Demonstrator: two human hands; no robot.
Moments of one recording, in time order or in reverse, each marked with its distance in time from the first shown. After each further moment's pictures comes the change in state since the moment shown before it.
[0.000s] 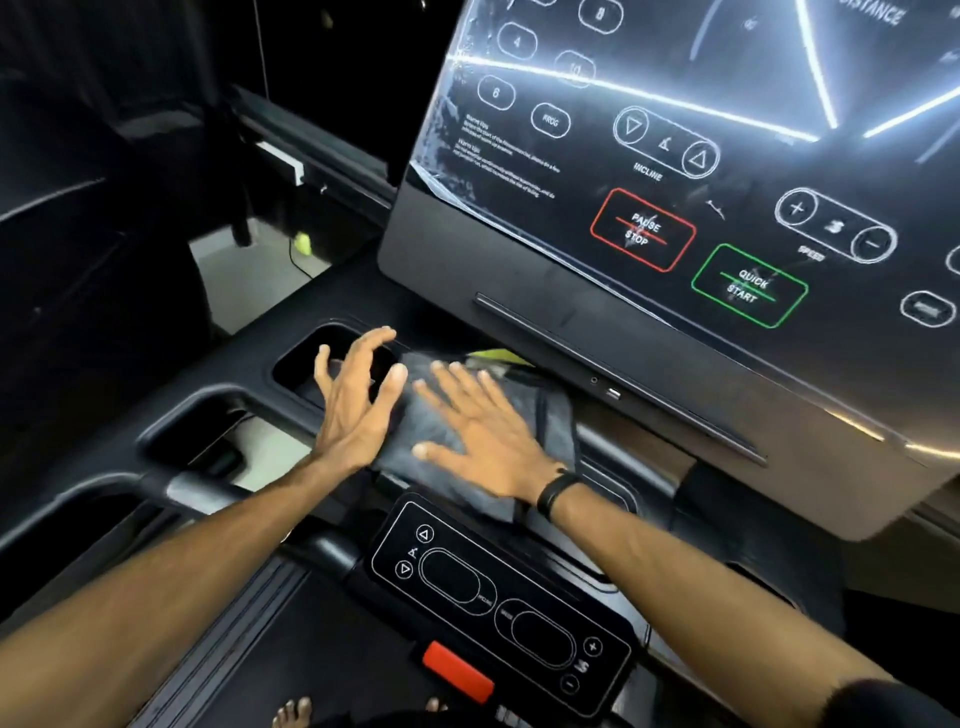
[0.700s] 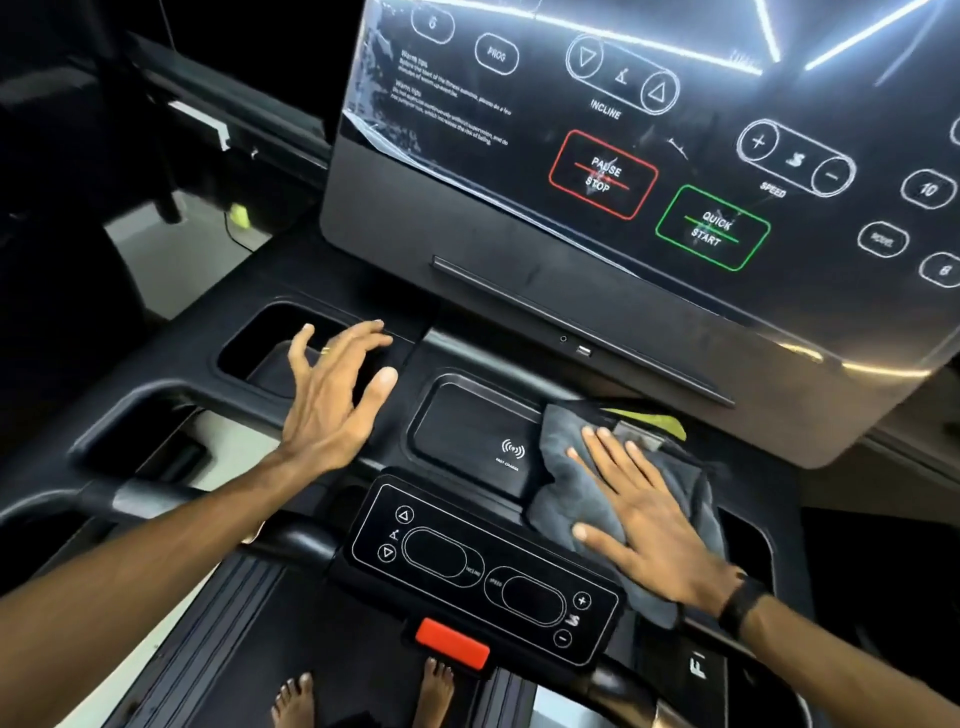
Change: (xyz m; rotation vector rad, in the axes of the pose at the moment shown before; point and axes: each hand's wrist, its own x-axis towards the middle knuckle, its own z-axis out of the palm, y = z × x) left_hand -0.007 -0.001 0.001 0.171 -0.185 0.262; right_hand -0.212 0.053 0.002 0.088 -0.015 0.259
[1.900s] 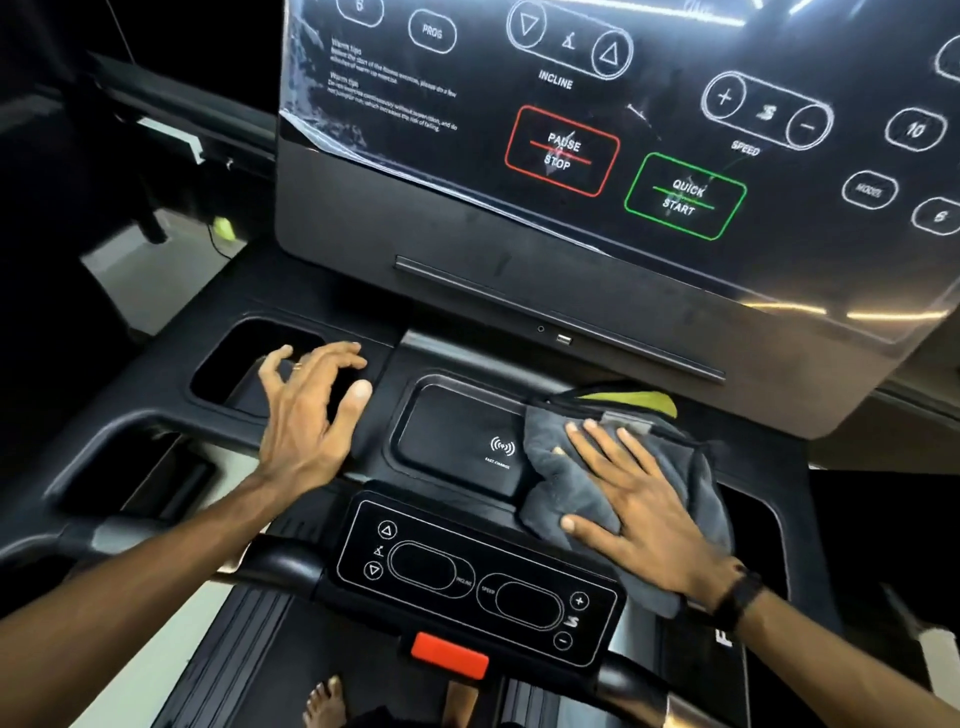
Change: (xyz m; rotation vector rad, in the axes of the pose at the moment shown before) left_hand -0.001 -0.003 0.000 0.025 0.006 0.042; right_hand 0.002 -0.006 0.009 0.084 0.130 0.014
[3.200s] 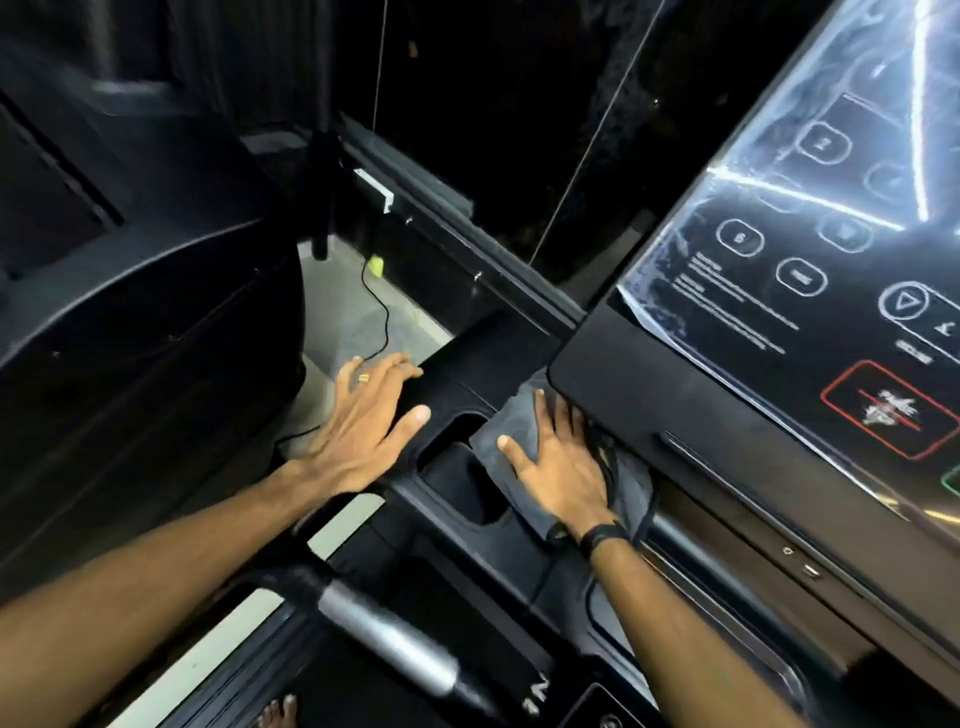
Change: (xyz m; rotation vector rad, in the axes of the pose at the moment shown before) left_hand 0.027 -0.148 -0.124 0.206 -0.084 -0.154; right_hand 0.306 -0.175 0.046 -0.155 -0.067 0.204
